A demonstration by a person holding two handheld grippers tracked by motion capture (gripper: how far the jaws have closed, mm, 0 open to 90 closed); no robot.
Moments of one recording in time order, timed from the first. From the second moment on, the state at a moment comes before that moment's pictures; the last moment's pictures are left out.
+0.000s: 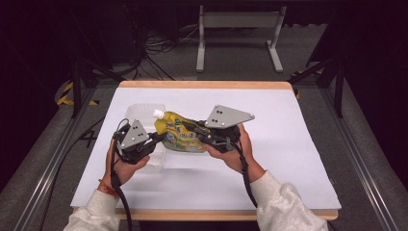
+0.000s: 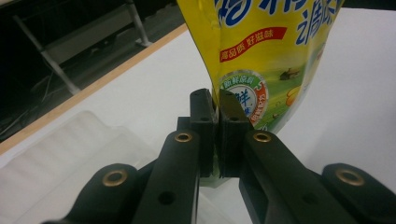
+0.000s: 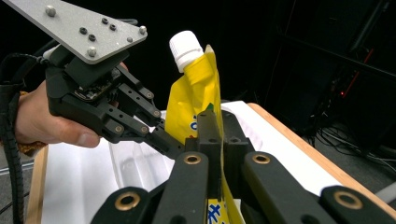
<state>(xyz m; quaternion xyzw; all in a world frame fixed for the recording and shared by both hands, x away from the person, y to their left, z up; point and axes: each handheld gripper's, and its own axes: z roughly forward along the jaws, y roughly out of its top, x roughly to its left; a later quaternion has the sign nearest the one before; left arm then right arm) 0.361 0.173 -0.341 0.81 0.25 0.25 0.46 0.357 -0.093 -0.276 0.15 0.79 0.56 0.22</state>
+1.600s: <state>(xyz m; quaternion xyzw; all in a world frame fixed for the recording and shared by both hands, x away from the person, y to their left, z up) 0.393 0.279 -0.364 0.75 0.38 0.28 0.47 0.418 0.043 -0.287 0.13 0.81 0.55 0.19</state>
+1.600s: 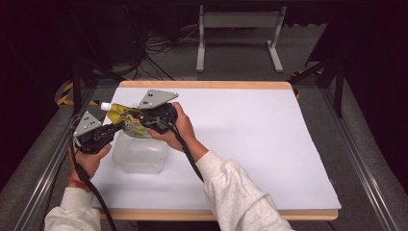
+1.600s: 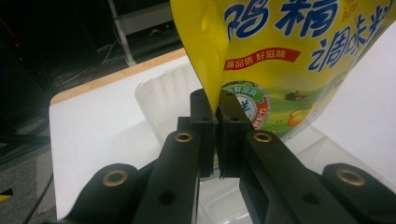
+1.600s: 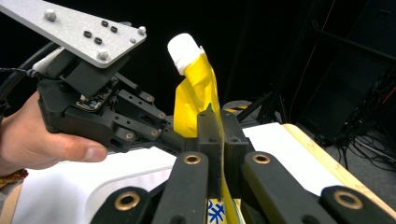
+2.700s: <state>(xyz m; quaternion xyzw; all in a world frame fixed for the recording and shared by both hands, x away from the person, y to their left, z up) 0.400 0.278 -0.375 0.77 0.38 0.27 0.44 0.440 0.044 -0.303 0.19 0.81 0.52 0.18</state>
